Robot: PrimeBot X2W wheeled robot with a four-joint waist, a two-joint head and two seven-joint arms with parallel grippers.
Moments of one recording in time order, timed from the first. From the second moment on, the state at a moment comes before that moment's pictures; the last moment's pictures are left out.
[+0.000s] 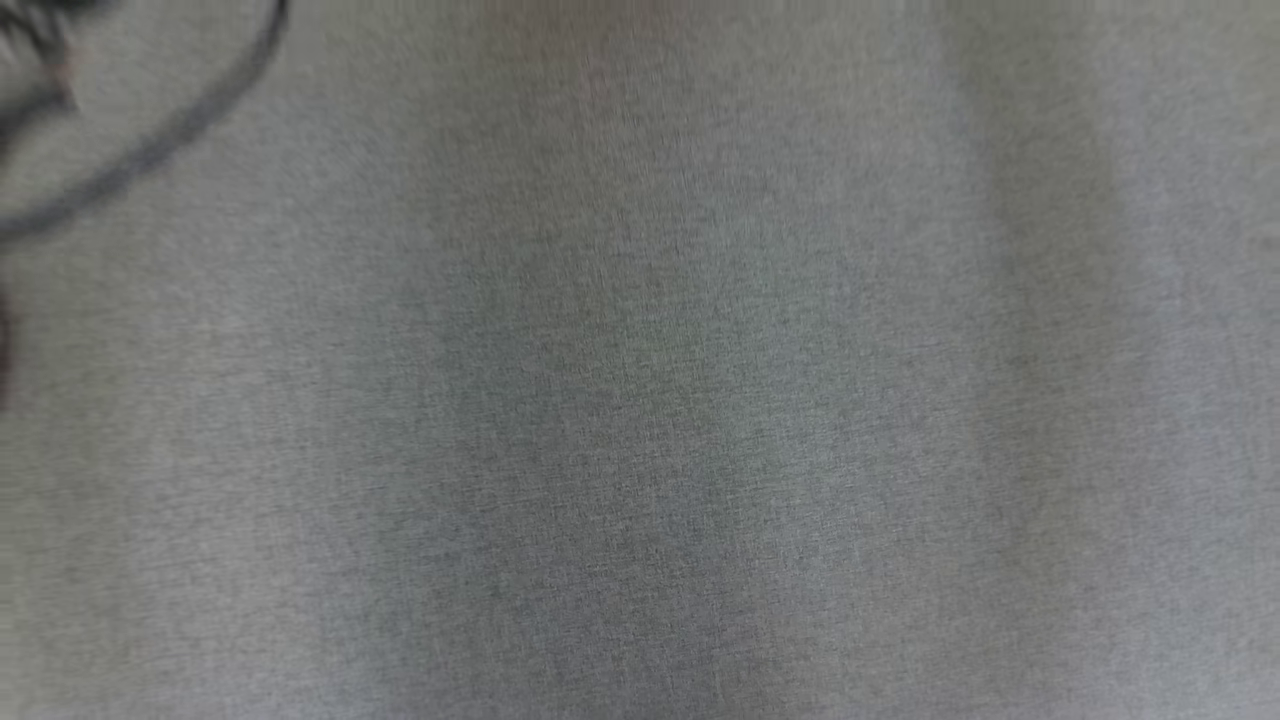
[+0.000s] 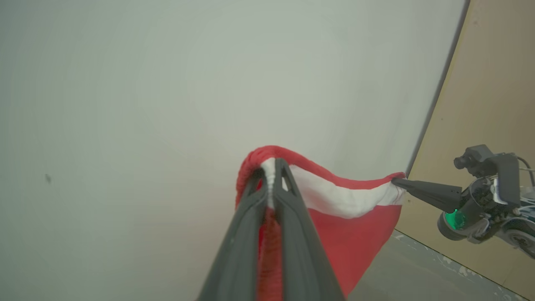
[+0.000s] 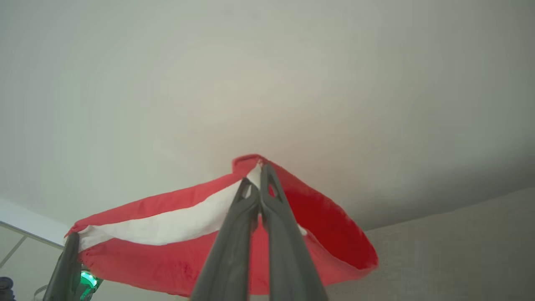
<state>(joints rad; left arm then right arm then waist) -1.74 0.54 -1.13 0.52 -1.37 -0.13 -0.24 -1.47 -0.40 0.26 0.72 1.31 0.13 0.42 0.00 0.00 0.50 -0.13</state>
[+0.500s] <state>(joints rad) -1.01 0.57 -0.91 0.24 -1.27 -0.13 -0.26 -0.68 -0.49 0.29 0.31 1.42 0.13 0.47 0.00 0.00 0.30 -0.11</state>
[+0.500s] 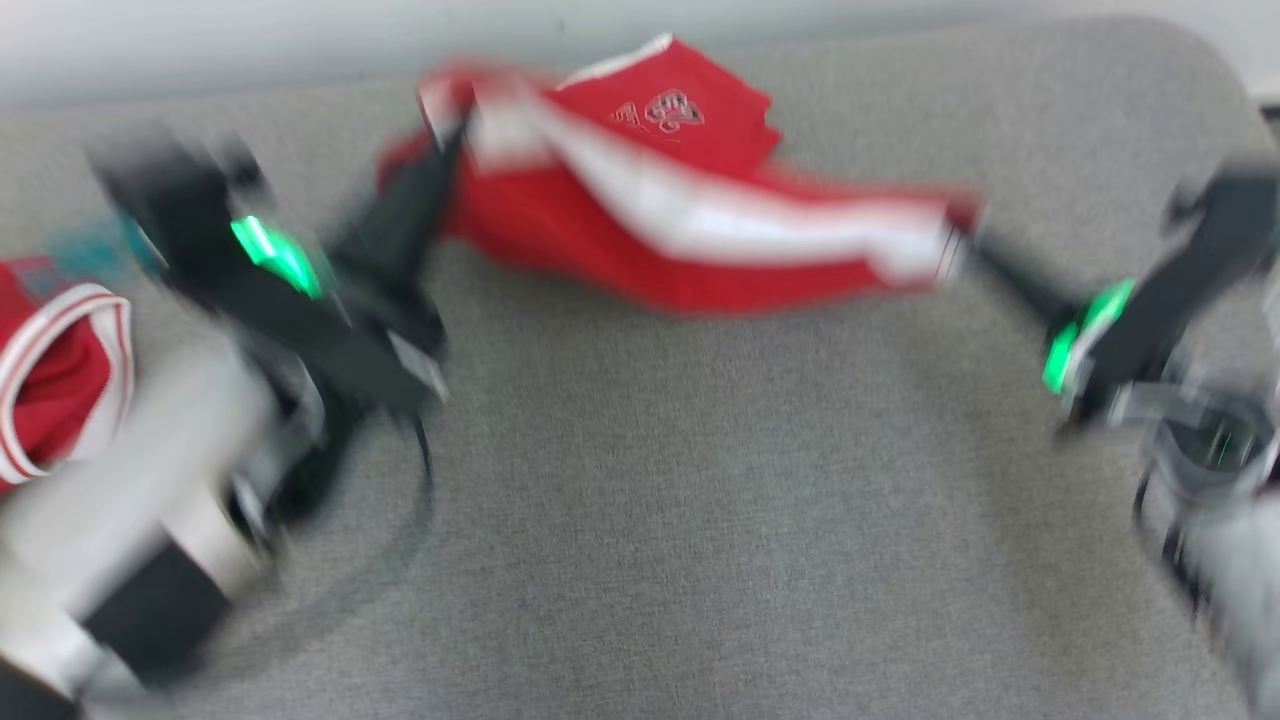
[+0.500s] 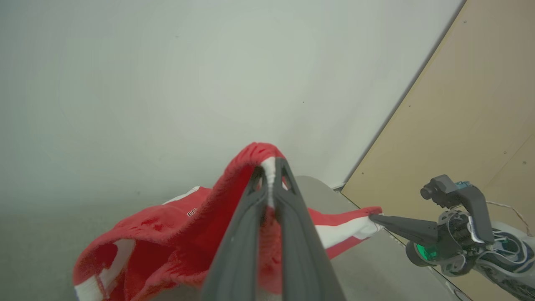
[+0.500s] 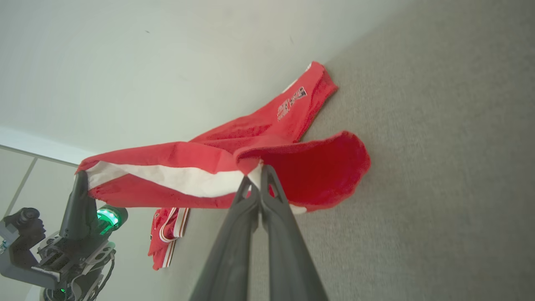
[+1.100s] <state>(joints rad) -0.35 0.54 -0.95 0.18 -0.99 -0.13 -0.26 0.06 -0.61 0.26 0.04 1.42 0.13 0.32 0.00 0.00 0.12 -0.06</state>
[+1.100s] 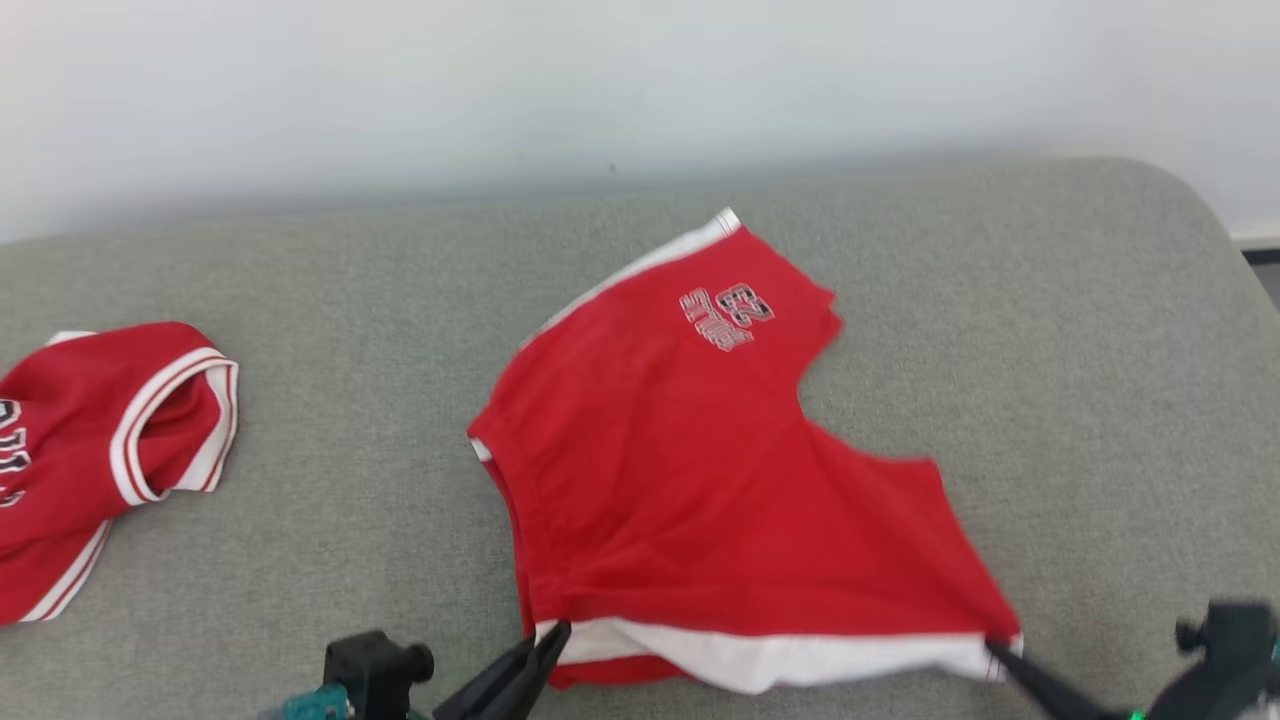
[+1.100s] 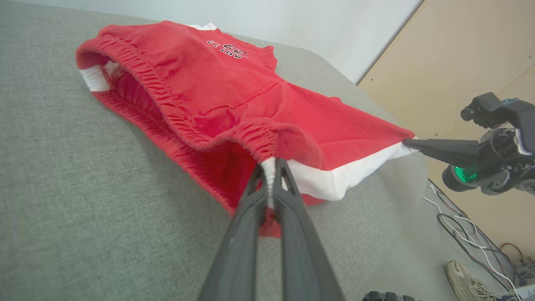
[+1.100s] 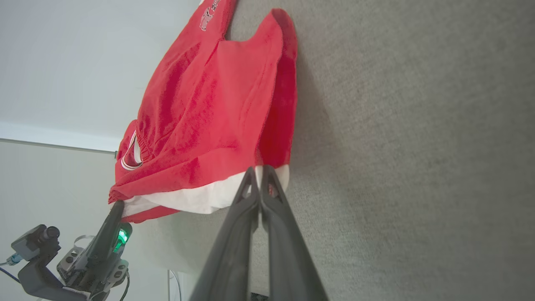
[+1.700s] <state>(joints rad) -0.09 0.53 -0.79 0.14 -0.80 -0.13 -0.26 0.28 -0.61 0.23 0.02 1.51 0.13 0.29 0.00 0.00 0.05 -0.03</state>
